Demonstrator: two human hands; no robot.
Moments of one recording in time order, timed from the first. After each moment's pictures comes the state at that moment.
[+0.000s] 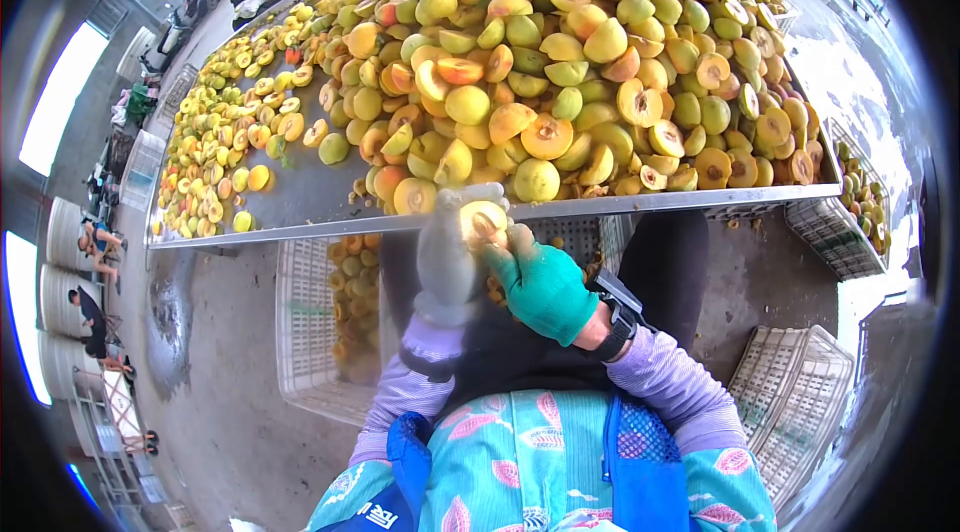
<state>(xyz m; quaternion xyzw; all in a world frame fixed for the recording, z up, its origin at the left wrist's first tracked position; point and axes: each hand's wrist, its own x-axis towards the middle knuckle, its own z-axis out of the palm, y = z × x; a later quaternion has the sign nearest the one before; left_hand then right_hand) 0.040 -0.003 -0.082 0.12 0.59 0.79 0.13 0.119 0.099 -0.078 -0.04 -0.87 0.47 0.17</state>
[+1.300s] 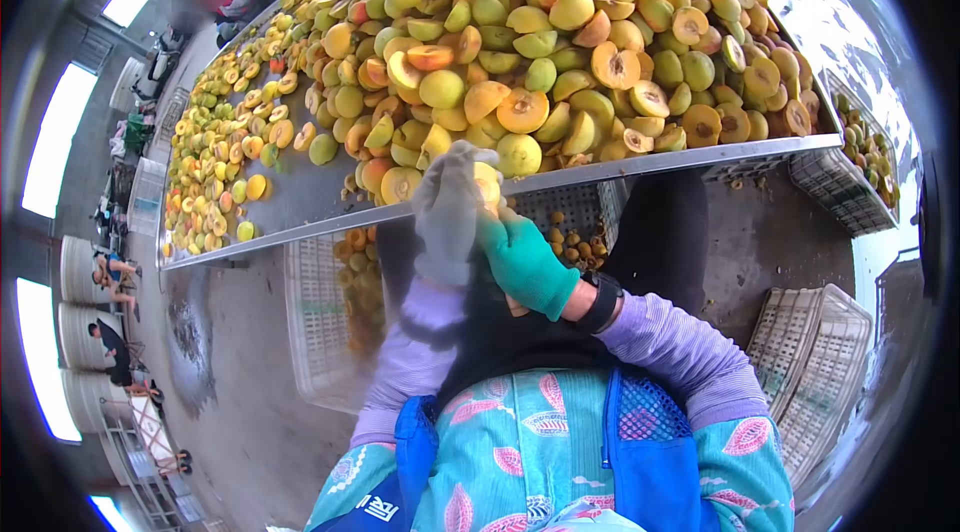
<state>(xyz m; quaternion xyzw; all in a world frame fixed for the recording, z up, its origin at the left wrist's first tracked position) 0.030 0.025 -0.077 0.05 0.57 0.81 0.15 0.117 0.095 -0.072 -0.17 -0.65 0.74 -0.02</state>
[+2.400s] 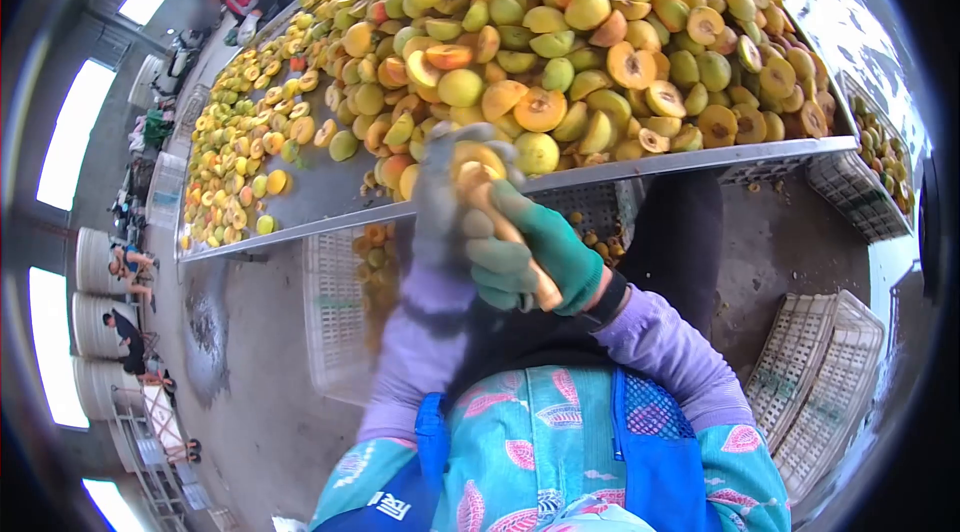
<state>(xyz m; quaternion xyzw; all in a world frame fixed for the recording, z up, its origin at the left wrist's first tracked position) 0.029 0.014 -0.025 0.08 0.43 0.84 0.33 0.113 0.112 -0.058 0.09 -0.03 0.96 -0.27</state>
